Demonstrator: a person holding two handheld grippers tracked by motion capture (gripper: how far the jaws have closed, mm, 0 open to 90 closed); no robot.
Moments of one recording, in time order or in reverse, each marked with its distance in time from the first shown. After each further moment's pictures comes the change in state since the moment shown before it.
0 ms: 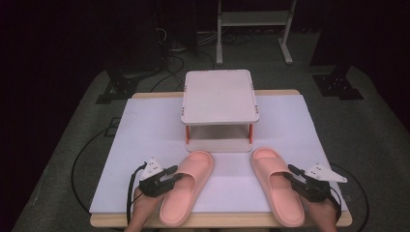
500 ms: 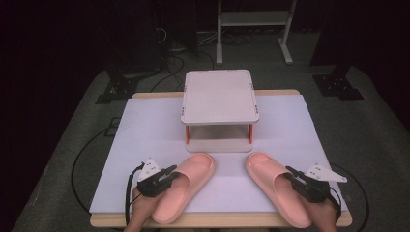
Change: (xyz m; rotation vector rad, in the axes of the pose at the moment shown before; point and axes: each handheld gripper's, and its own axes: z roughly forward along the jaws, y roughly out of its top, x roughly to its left) left arm 0.001 0.000 -0.005 -0.028 0.024 0.001; right arm 0.002 0.001 -0.001 0.005 0.029 -0.001
